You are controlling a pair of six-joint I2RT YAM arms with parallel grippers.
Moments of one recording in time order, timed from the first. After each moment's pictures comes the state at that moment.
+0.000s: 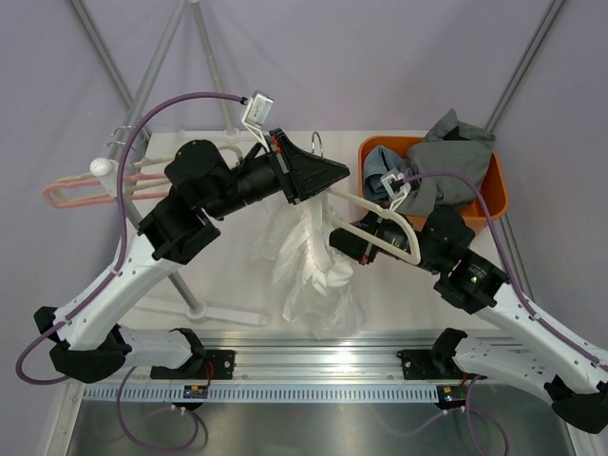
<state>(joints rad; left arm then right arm) -0.90 1.24 1.63 -0.19 0.29 -0.71 0.84 0.87 0.98 -0.11 -0.26 0.64</state>
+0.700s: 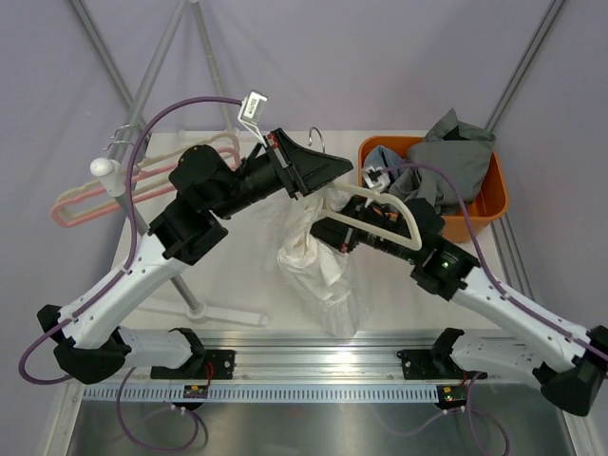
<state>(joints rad) -0.87 1.23 1.54 -0.05 0.27 -0.84 0.84 0.94 0.93 0.03 -0.25 0.71</state>
